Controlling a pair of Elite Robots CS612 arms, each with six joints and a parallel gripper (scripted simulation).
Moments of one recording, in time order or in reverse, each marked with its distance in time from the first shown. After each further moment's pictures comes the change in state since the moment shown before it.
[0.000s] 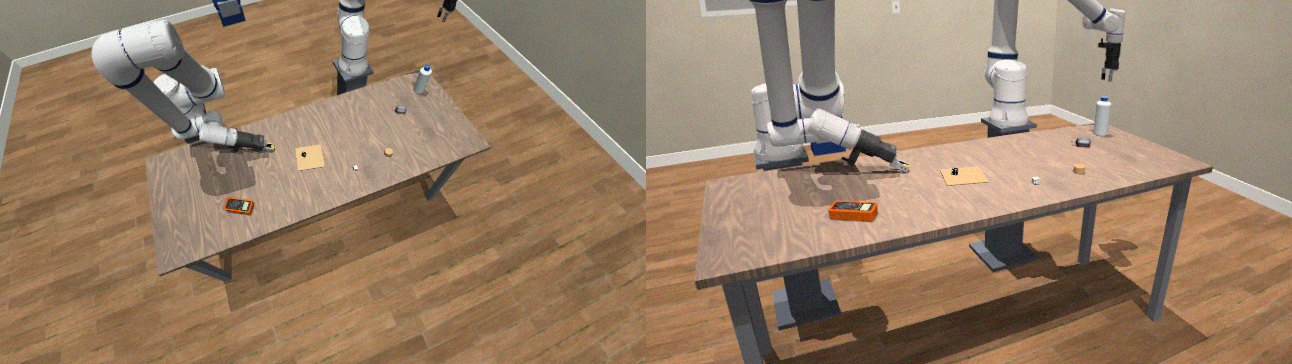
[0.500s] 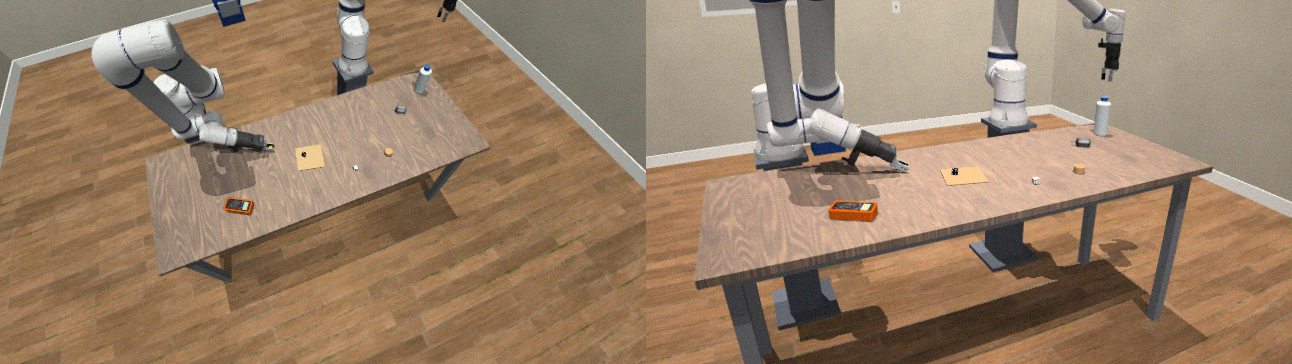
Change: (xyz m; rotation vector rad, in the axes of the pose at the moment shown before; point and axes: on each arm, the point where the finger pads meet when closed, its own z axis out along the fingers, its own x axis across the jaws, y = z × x) left arm 0.000 0.000 0.000 0.000 0.000 0.000; right arm 0.000 0.000 0.000 0.000 0.000 0.000
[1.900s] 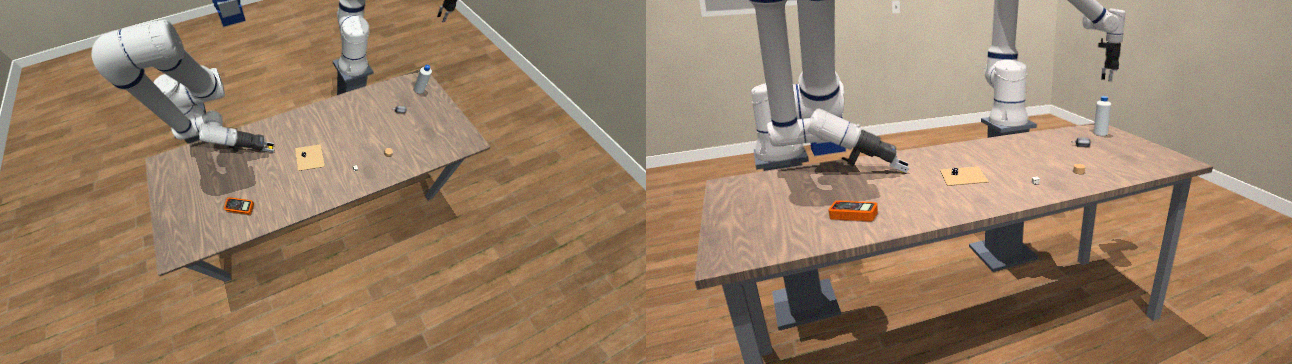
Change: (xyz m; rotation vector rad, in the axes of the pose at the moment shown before) left arm 0.000 0.000 0.000 0.000 0.000 0.000; right arm 0.000 0.000 0.000 0.000 0.000 0.000
